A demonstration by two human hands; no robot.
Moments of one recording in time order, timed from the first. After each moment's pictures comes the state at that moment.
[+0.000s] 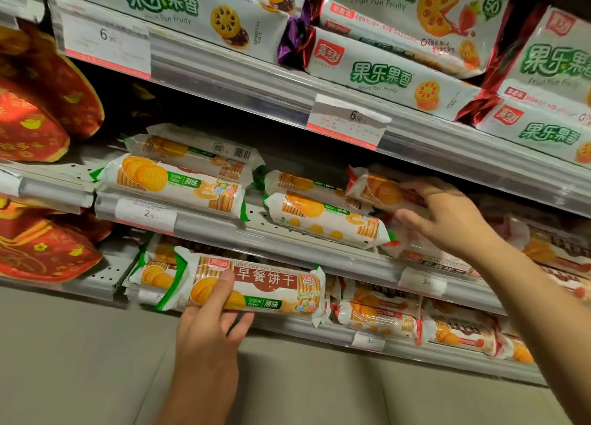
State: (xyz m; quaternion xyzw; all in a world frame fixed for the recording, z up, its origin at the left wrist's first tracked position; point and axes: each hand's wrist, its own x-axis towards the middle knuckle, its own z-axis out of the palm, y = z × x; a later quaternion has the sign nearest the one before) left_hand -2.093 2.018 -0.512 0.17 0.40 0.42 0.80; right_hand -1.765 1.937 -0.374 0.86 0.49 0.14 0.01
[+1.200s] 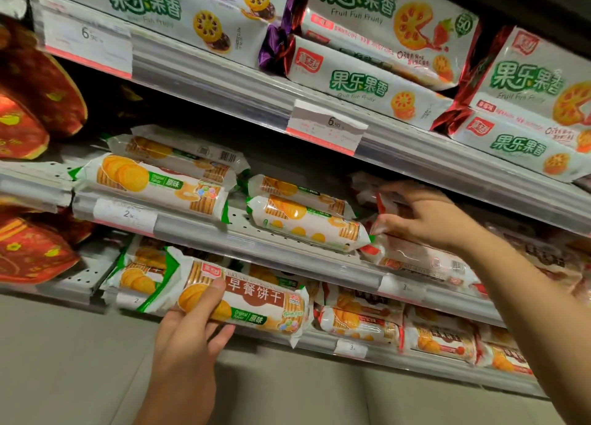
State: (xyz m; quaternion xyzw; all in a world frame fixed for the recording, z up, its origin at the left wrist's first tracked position) left_hand -2.087 2.009 -0.513 0.20 0.41 0.43 0.78; right_hand -1.753 1.939 -0.350 0.83 0.56 0.05 0.01
